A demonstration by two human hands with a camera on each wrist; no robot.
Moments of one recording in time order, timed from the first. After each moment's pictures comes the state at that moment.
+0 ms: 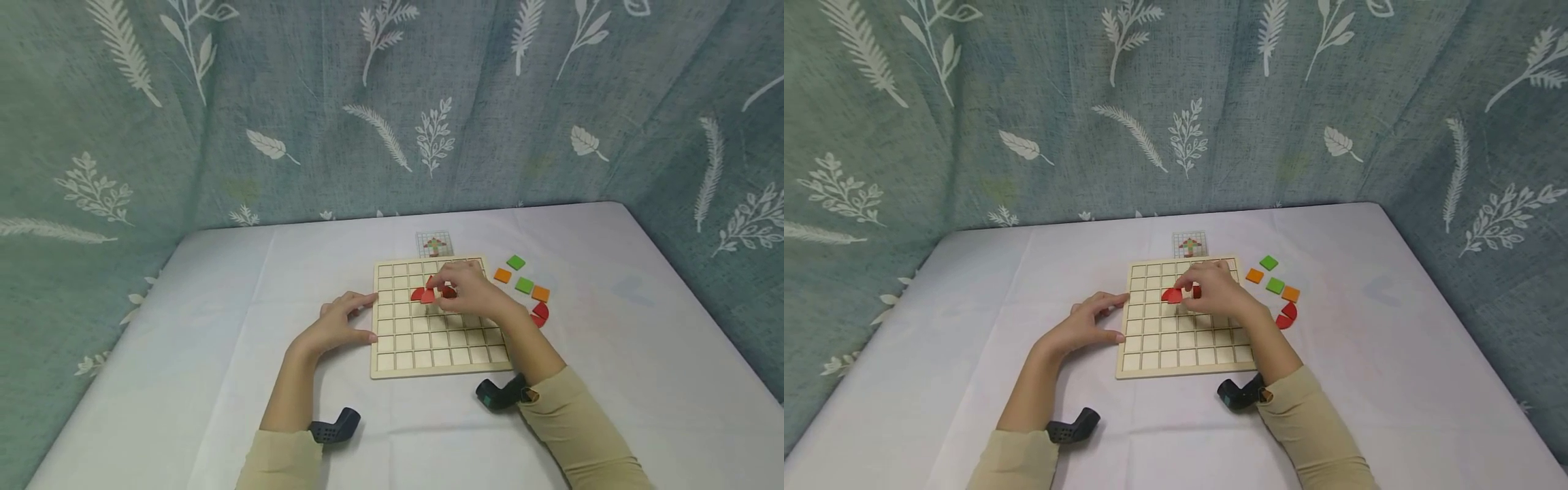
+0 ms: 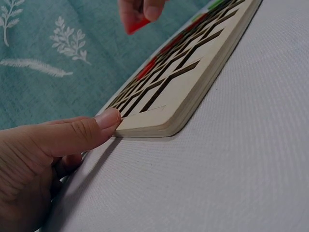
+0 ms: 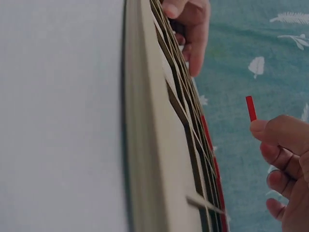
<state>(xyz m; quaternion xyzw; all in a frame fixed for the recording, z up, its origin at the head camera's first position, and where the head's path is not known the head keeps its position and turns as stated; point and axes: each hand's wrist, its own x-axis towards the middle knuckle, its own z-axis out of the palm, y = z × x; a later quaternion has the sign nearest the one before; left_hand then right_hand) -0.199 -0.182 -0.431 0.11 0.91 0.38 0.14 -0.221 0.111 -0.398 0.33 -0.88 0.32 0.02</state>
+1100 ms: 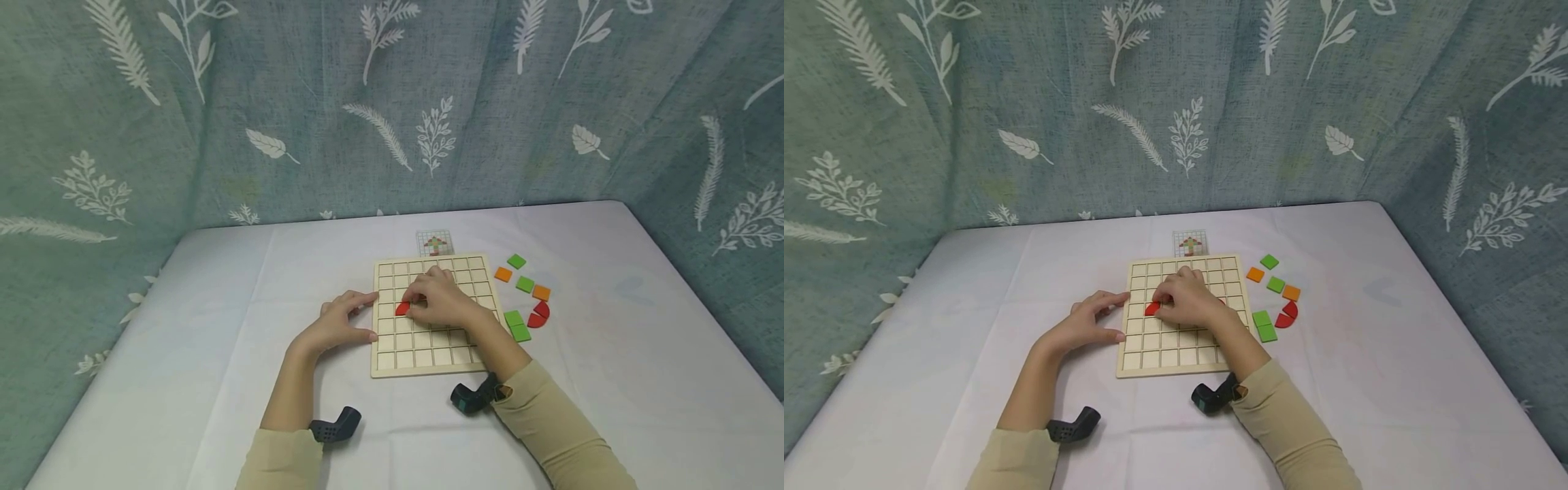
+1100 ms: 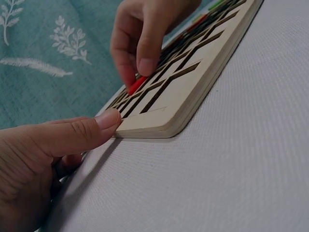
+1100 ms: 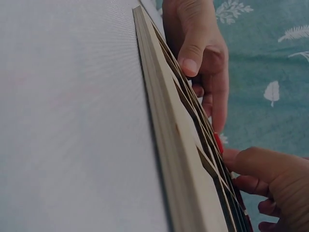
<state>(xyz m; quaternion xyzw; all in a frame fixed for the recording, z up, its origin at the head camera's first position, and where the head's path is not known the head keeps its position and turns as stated) -0.200 -0.180 -0.429 0.10 0.91 0.38 0.15 -0.226 0.065 -0.421 0.32 -0.91 0.26 0.00</state>
